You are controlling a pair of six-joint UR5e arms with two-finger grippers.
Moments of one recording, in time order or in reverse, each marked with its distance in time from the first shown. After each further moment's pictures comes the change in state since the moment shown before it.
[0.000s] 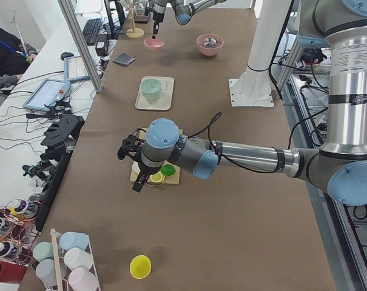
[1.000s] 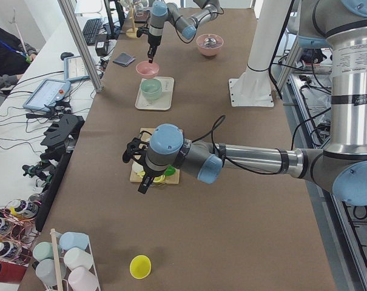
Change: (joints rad) left arm 0.000 0.035 -0.001 -0.020 -0.035 0.000; right arm -0.313 0.588 -0.121 -0.594 -0.249 0.427
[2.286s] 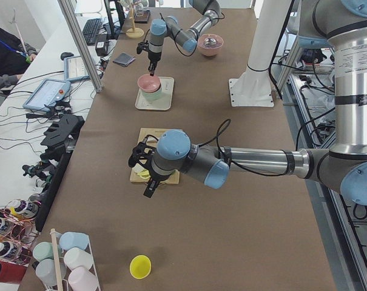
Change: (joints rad) left arm -0.001 0.037 -0.005 -0.039 0.000 -0.016; right arm -0.054 0.066 -0.156 0.042 -0.062 0.008
